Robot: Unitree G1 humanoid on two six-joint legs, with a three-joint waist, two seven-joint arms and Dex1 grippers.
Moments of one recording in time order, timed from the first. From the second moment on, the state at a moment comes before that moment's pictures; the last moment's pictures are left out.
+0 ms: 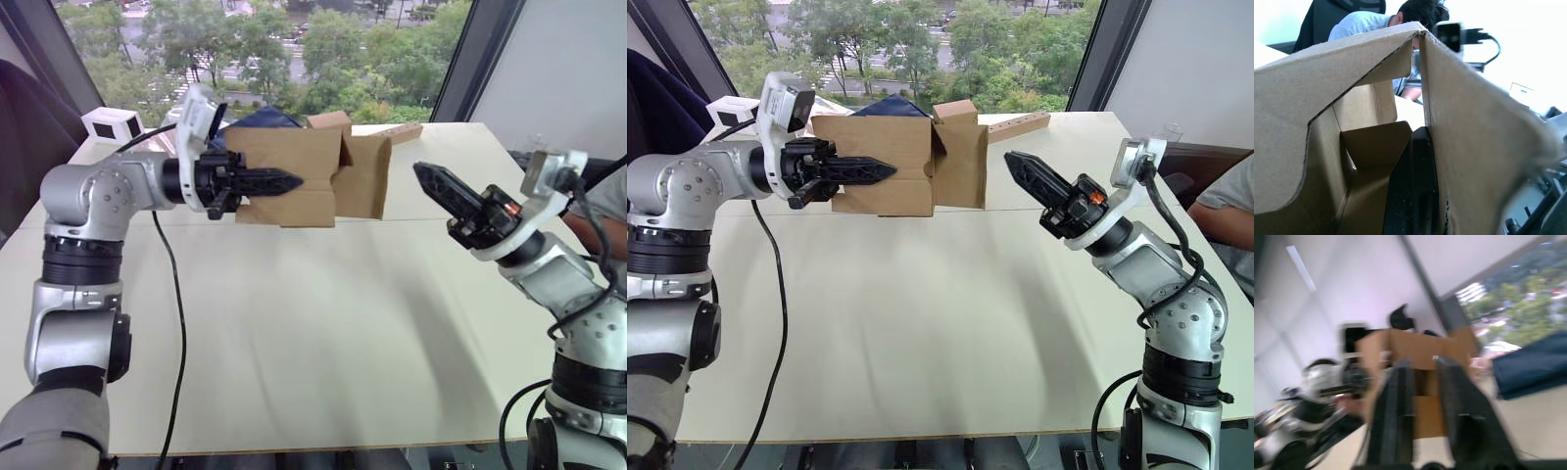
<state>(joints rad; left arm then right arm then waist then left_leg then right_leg) -1.02 0.66 0.03 0.18 -0.80 1.04 -1.28 -0.45 -0.51 -0.34 -0.22 1.22 0.71 0.53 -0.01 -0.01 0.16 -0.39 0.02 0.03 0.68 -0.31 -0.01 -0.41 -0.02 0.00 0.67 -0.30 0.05</state>
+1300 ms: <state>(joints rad) -1.02 0.65 0.03 0.16 -0.82 1.06 -1.28 -0.47 -0.25 -0.24 -0.21 1.29 0.76 0.57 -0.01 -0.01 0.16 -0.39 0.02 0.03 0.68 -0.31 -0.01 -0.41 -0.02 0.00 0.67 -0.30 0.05</state>
